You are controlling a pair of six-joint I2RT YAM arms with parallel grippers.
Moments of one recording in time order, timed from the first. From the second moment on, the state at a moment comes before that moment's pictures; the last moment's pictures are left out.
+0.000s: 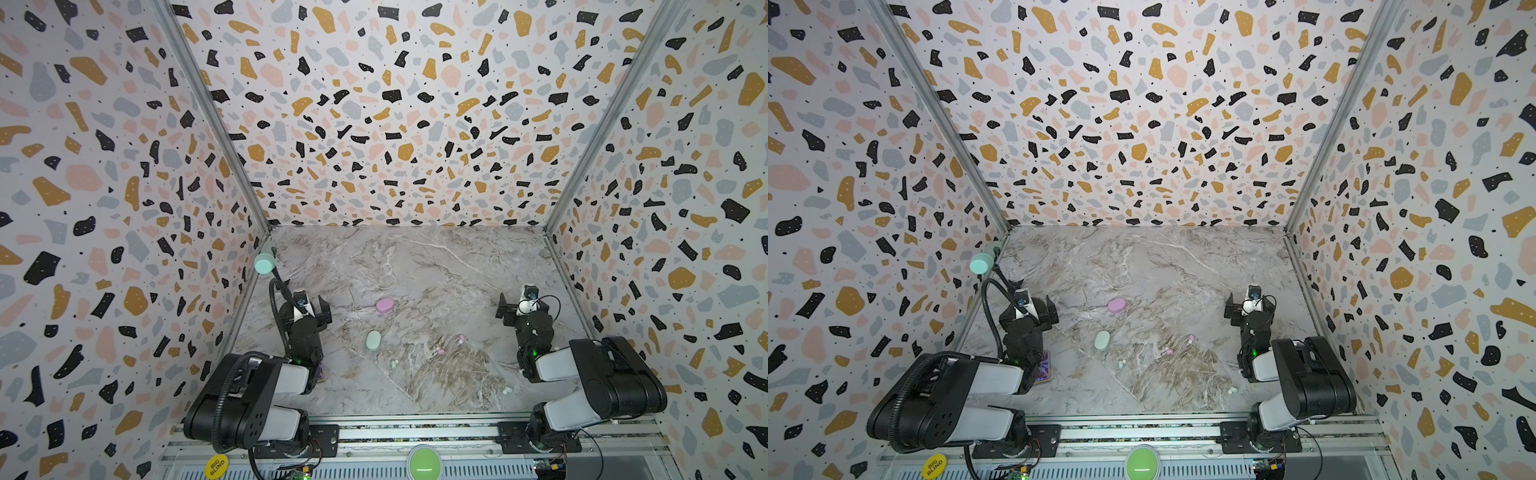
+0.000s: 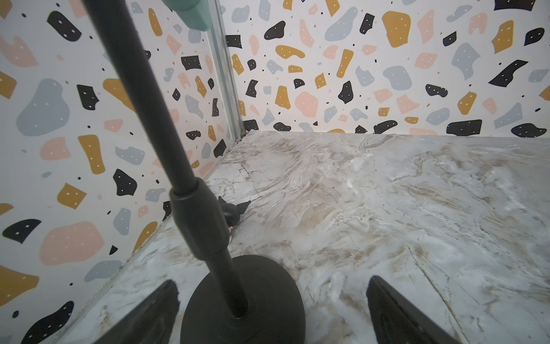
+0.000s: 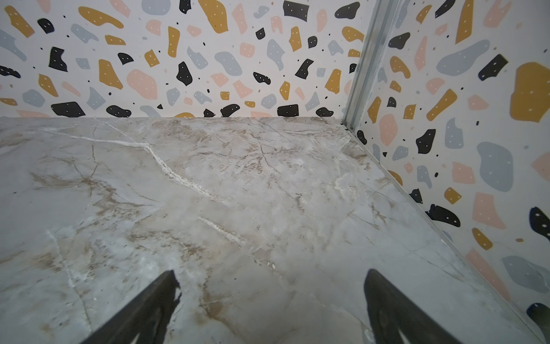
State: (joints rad) left arm -0.17 1.39 0.13 1.10 -0.50 0.02; right arm 0.10 1.49 0.18 1.13 0.21 -0.02
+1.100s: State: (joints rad) left arm -0.22 0.96 0.56 0.03 -0.31 -0.18; right arm 0.60 1.45 0.98 -0.06 0.16 0.18
